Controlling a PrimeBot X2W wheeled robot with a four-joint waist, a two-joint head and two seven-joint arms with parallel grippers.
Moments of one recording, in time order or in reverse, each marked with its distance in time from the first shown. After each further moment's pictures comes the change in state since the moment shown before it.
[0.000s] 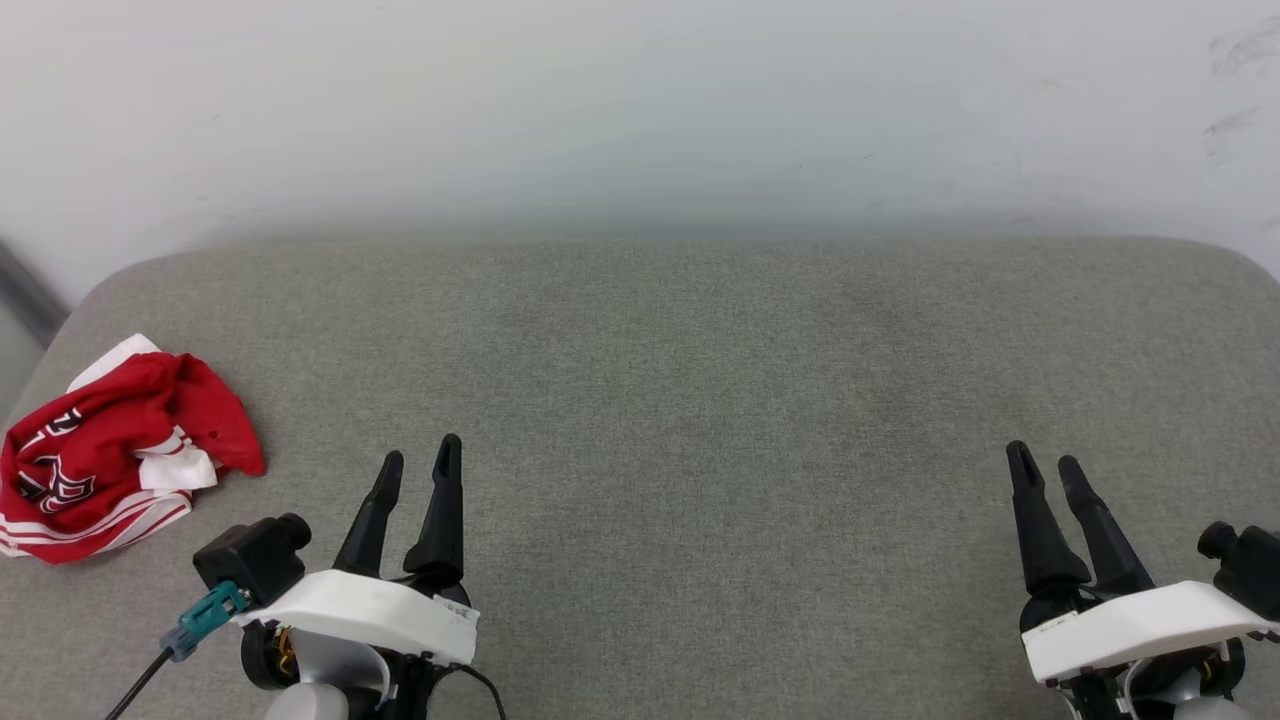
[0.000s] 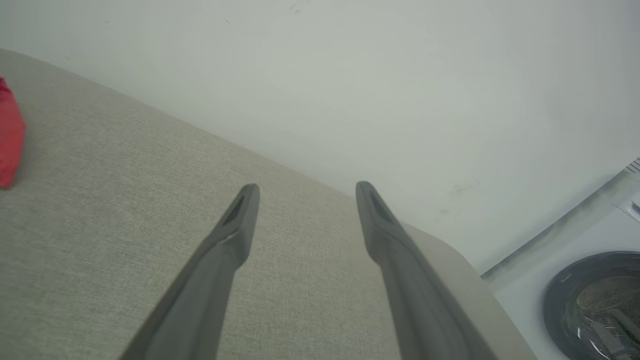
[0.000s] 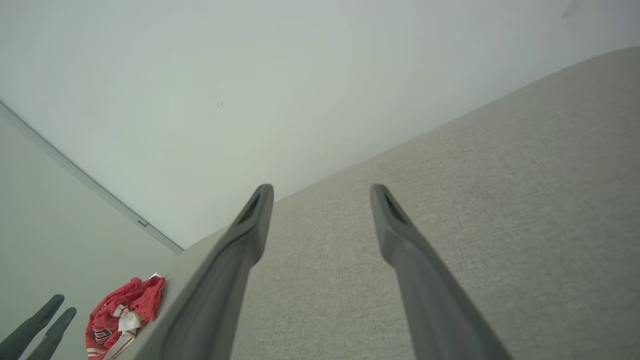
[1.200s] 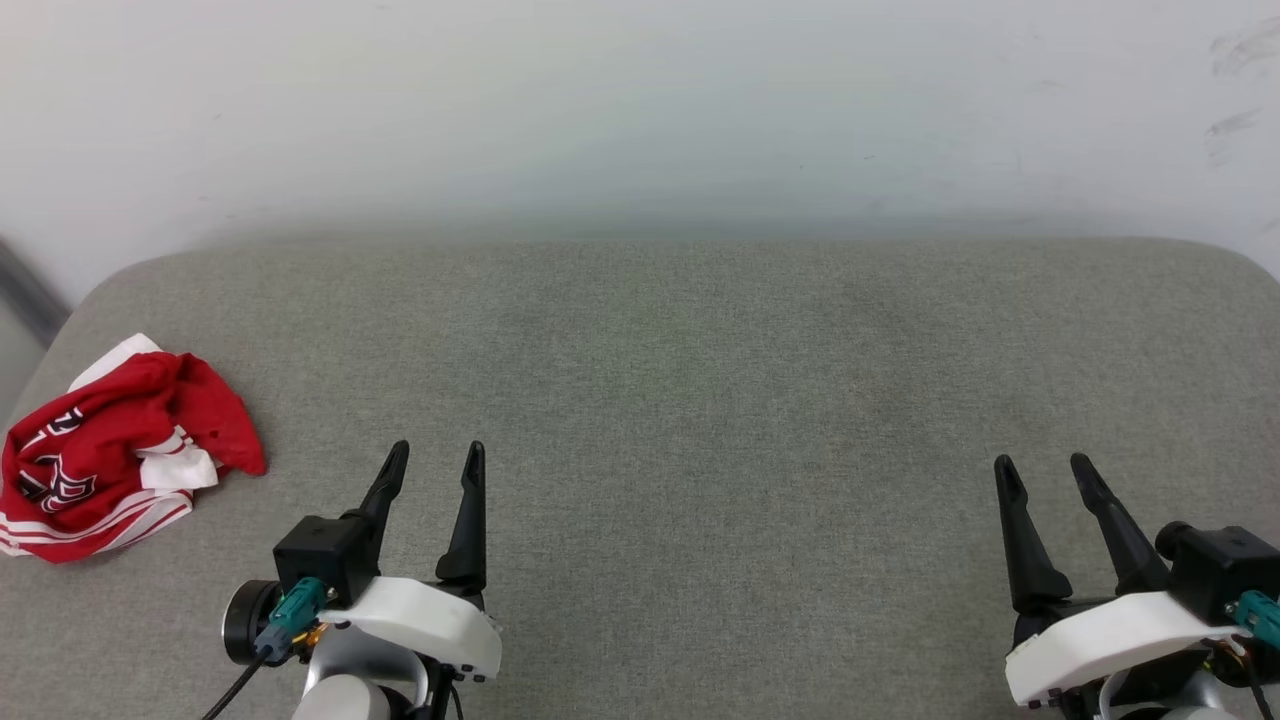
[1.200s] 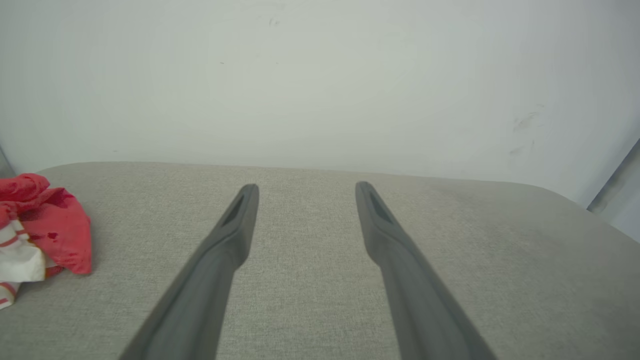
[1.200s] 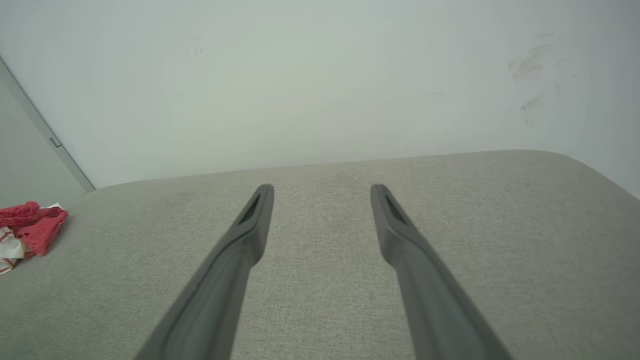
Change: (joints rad) left arm -0.030 0.045 -0.078 0.061 0.371 0.072 -0.094; right arm 0.035 0.024 -0.027 -0.069 -0.446 0.000 0.014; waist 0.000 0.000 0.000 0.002
